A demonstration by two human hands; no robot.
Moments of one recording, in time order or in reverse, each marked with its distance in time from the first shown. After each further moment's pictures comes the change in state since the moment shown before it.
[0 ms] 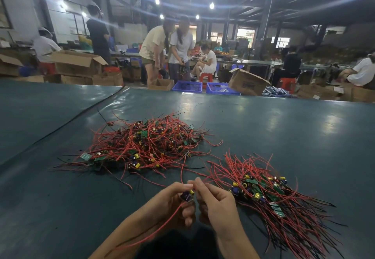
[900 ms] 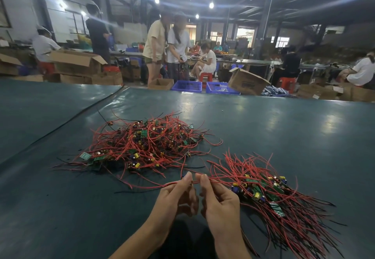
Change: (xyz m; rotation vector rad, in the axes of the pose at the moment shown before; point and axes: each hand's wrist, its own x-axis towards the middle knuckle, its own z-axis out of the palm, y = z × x) left_hand 0.006 -0.021 0.012 0.081 0.310 0.431; right_hand -0.003 0.001 0.011 -0.010 0.200 -0.158
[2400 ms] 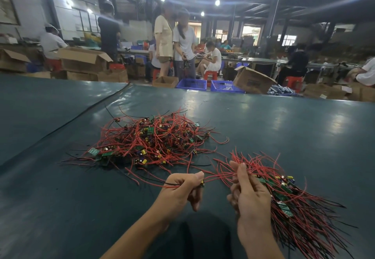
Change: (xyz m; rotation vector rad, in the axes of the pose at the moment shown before) left_hand 0.006 0.008 -0.010 0.180 -0.156 0.250; right_hand 0.020 -0.007 -0.025 0.211 0.198 0.022
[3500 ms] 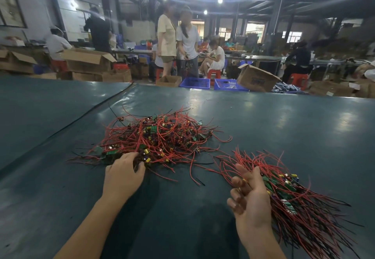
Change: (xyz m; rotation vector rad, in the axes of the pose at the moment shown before) left_hand 0.012 -0.033 -0.126 1.214 0.574 -0.205; right_hand 0.000 0.001 -0.005 0.164 0.027 0.241
